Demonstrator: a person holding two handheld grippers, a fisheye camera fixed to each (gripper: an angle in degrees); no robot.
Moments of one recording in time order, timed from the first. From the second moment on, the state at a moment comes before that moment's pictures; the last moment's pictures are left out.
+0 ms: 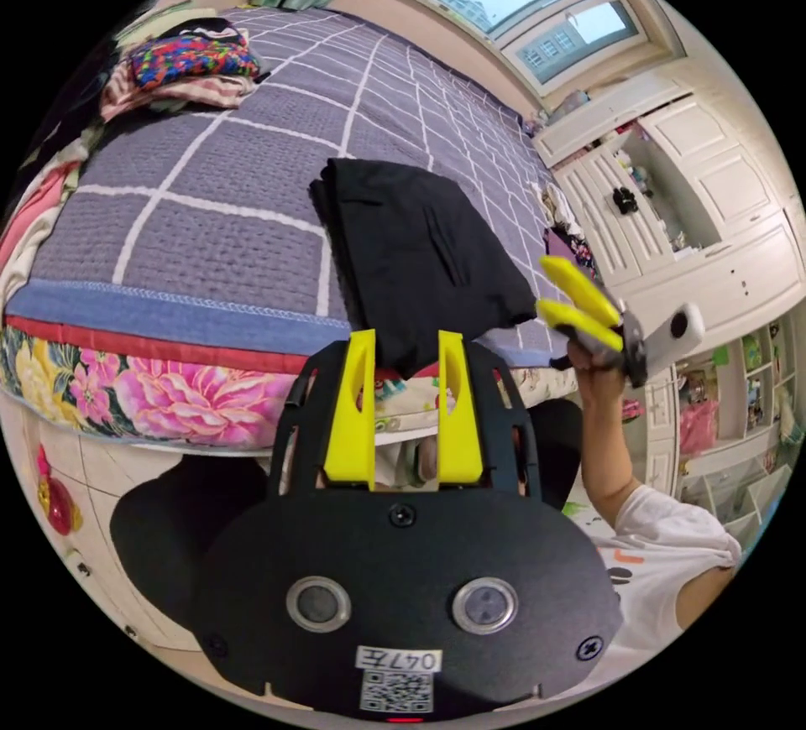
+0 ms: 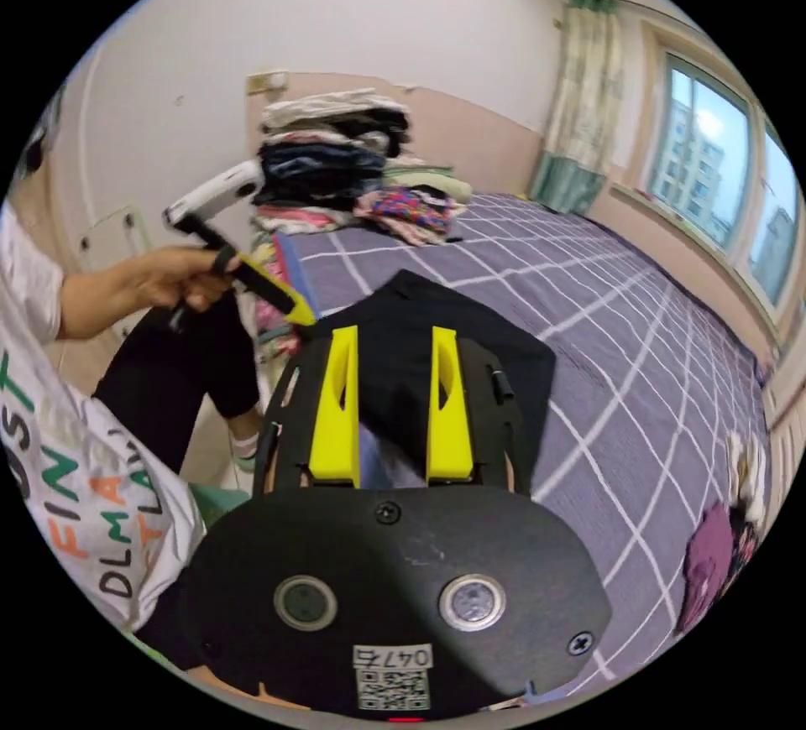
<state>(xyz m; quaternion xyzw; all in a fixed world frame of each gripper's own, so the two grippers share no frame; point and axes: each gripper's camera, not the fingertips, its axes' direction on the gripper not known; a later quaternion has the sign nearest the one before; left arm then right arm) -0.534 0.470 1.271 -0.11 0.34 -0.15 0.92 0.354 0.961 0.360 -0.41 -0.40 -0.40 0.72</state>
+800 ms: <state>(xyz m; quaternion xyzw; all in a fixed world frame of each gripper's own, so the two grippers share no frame) -0.591 0.503 1.296 -0.09 0.43 -0.29 0.85 0.297 1.034 0.393 -0.44 -0.50 -0.44 0.60</state>
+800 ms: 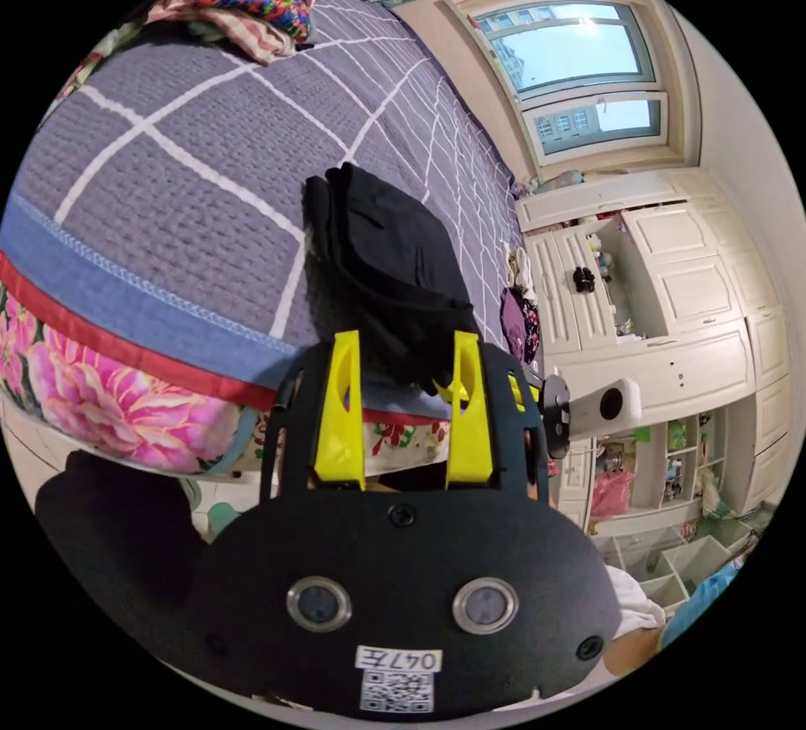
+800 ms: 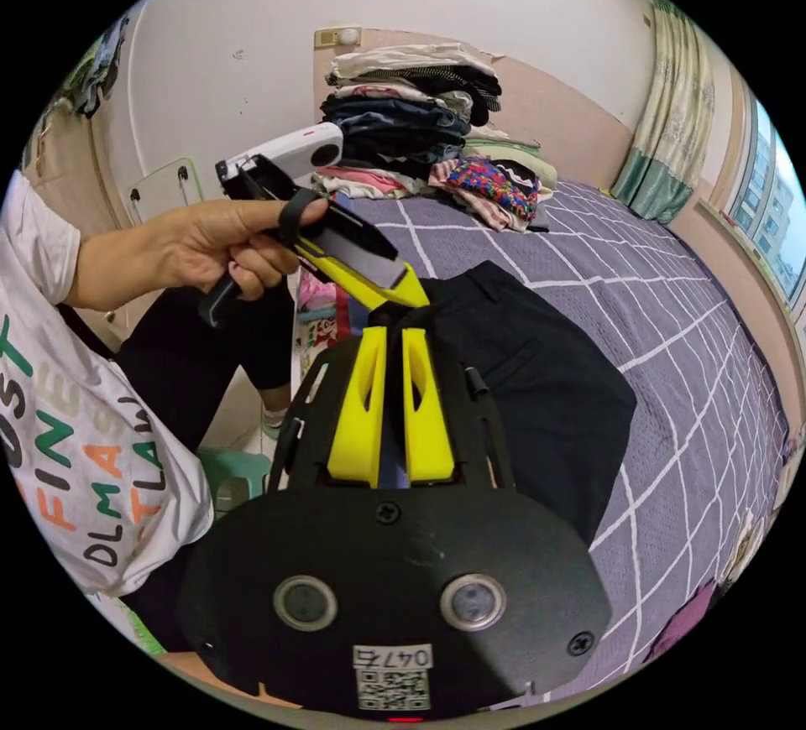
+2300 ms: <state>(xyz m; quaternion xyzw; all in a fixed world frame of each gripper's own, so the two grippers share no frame) -0.641 0.359 1.172 0.04 0.16 -0.09 0.98 0.016 1.080 0.601 -0.36 -0.32 -0.54 0.69</state>
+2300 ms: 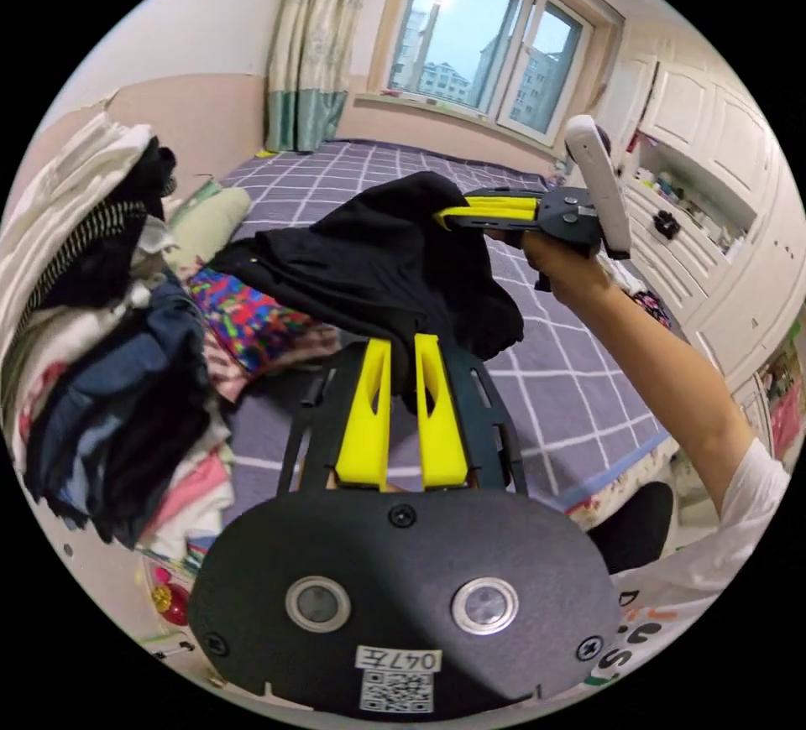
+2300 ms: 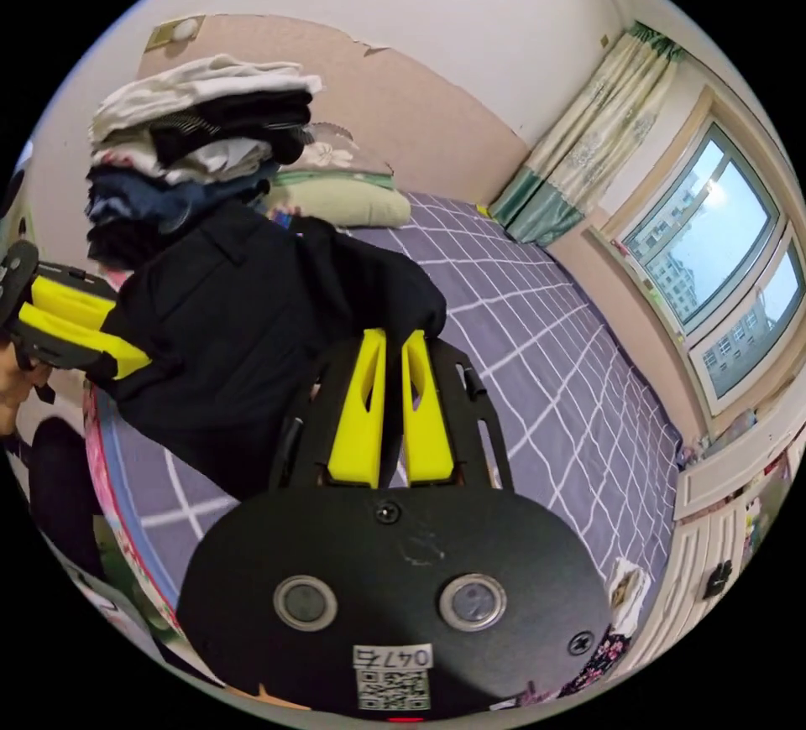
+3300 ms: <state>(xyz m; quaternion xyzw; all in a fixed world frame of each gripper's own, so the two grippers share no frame) -0.706 0.441 1.266 -0.05 0.40 0.08 0.91 0.004 1.063 0.433 -0.39 -0.39 -0.47 0.69</state>
